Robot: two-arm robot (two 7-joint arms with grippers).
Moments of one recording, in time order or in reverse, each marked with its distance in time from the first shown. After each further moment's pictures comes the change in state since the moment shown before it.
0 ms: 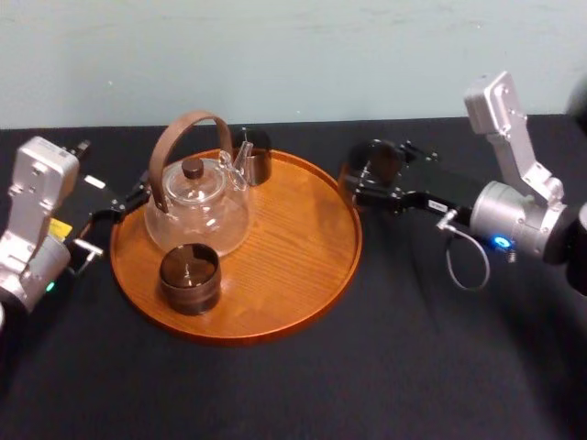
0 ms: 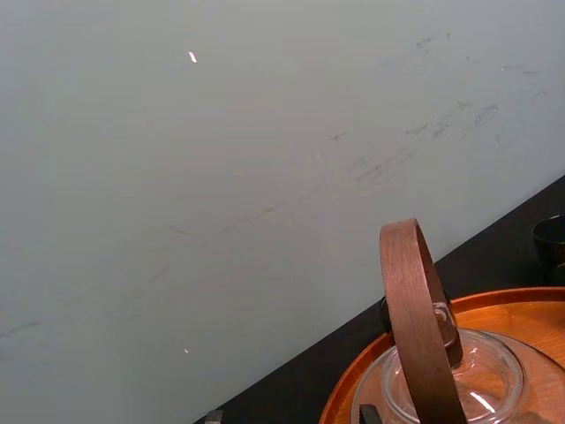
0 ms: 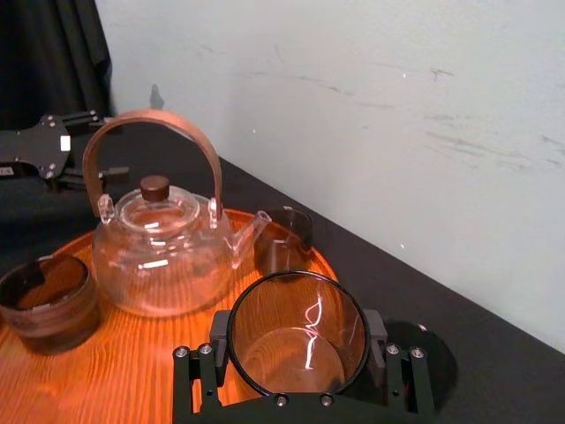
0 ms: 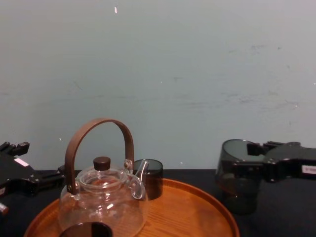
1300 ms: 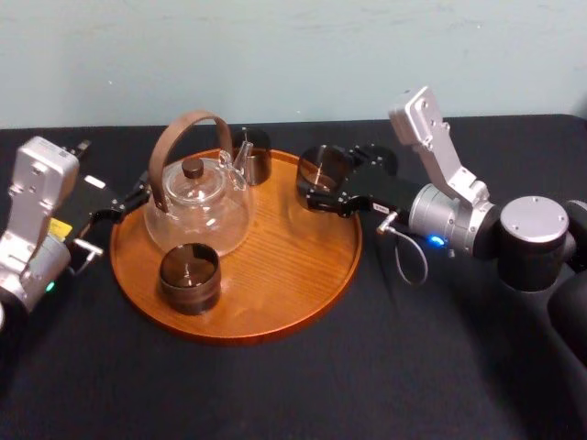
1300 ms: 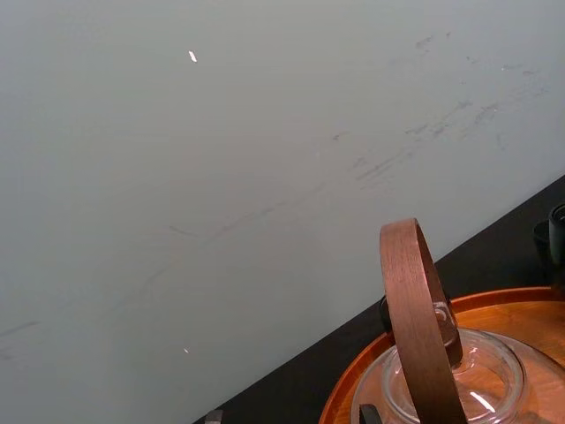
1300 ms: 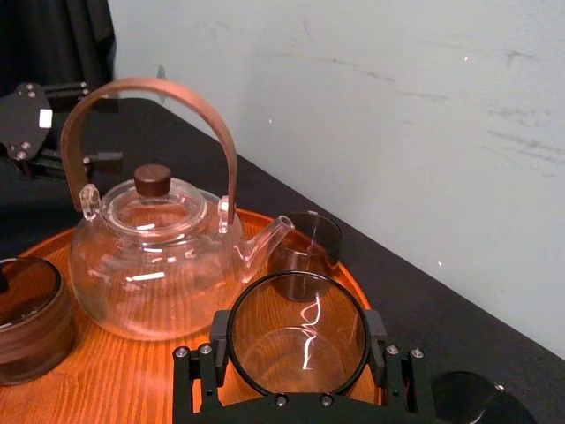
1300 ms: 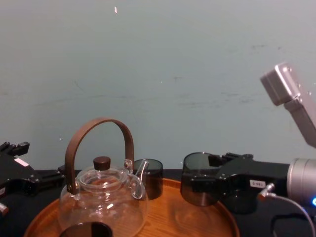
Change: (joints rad) left arm 0.000 0.000 0.000 0.000 0.000 0.000 0.000; right arm 0.126 -0.157 -0.090 0.246 -0.118 -0.110 -0.010
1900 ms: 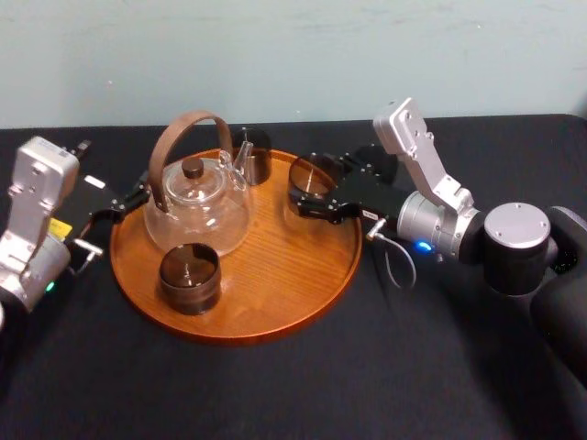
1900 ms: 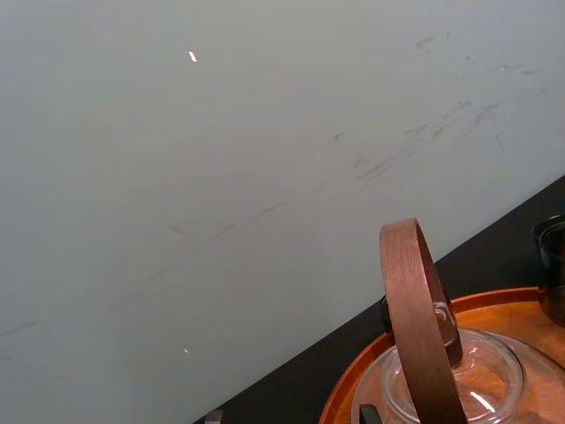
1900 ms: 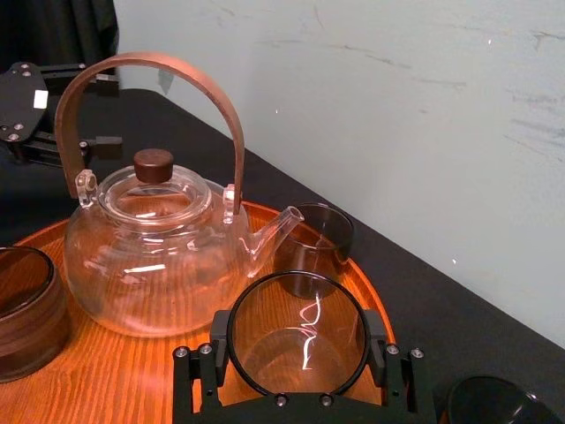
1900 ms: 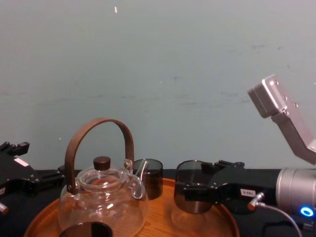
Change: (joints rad) left arm 0.000 0.000 0.000 0.000 0.000 0.000 0.000; right arm 0.022 -0.046 -0.002 0.086 -0.040 -0.048 0.012
